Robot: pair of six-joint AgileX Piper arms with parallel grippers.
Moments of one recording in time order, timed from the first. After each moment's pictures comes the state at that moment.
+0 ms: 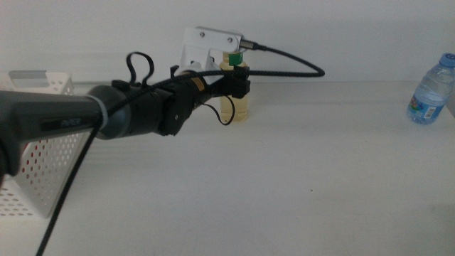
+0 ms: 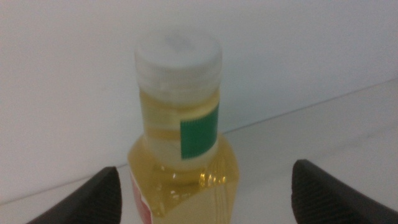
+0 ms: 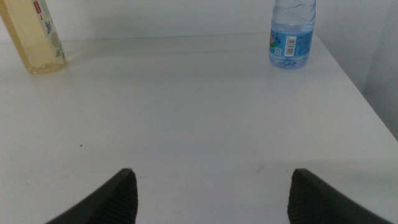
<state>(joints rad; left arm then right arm) -0.48 1.97 -1.28 -0.04 -0.38 -0.04 0.05 -0.01 0.03 -0.05 0.31 0.12</state>
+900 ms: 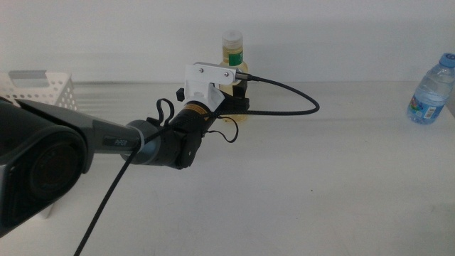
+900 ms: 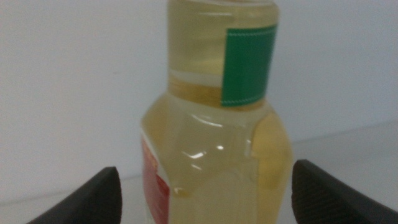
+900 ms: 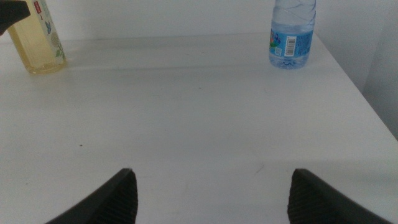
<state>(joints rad) -0.48 2.21 -1.29 -0.11 -0.80 -0.04 0.05 -0.01 0.03 -0.05 0.31 0.12</state>
